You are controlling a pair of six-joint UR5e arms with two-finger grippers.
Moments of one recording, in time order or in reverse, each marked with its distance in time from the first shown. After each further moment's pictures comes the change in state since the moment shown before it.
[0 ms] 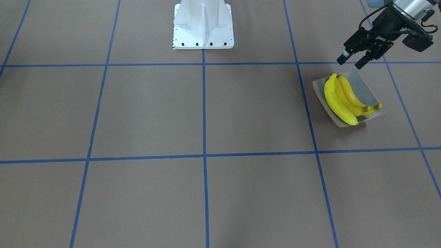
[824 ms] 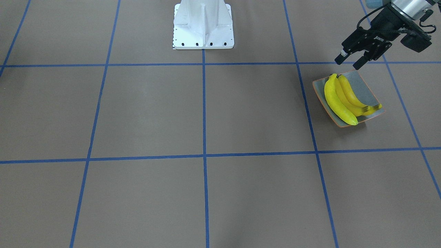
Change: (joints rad) left arm 0.002 -0.016 0.001 0.000 0.000 0.000; right arm -0.019 -0.030 -0.008 0.022 -0.099 -0.013
